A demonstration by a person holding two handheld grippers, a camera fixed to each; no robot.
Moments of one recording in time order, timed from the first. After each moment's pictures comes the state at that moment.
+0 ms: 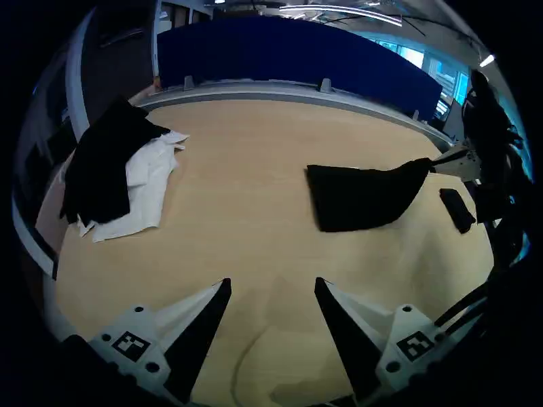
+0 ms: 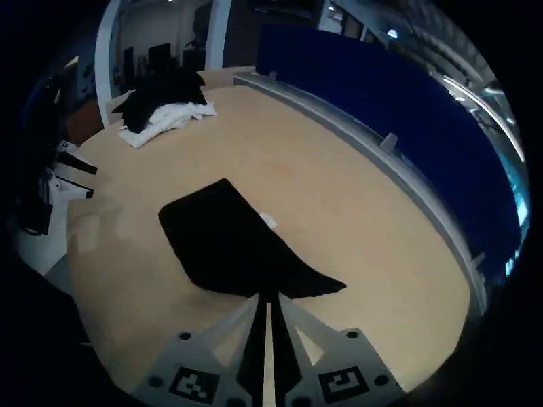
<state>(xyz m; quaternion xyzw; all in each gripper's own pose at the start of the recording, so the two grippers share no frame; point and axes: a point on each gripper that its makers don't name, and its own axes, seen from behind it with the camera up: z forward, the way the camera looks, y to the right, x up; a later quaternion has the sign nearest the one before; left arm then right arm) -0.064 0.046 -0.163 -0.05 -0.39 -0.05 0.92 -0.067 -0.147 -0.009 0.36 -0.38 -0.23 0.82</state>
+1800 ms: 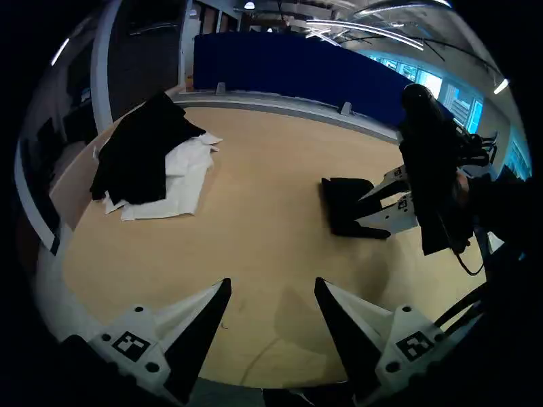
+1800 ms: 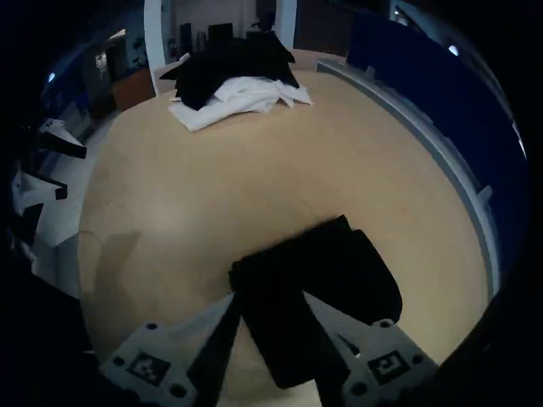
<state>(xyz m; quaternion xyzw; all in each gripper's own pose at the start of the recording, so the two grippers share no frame) -0.031 0.010 -0.210 0.00 -0.37 -0.09 0.92 -0.144 -0.332 -0.043 0.49 -0.40 -0.26 0.73</state>
